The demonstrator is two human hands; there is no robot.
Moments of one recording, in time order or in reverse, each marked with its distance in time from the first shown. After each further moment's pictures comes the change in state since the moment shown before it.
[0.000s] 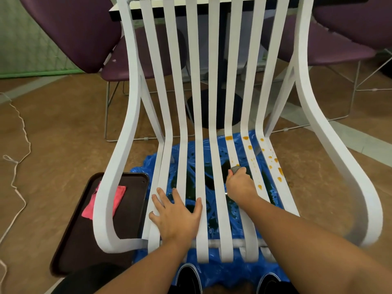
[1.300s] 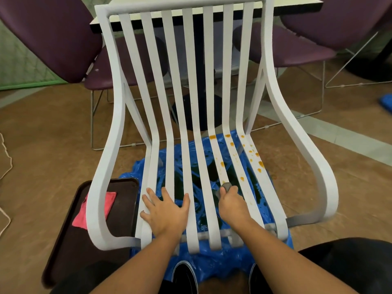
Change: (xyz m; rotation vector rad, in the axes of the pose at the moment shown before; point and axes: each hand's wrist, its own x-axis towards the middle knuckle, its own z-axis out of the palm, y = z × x) left_hand -0.003 -0.001 -0.002 -0.044 0.018 0.000; right_hand -0.092 0.029 -0.017 0.003 -0.100 -0.005
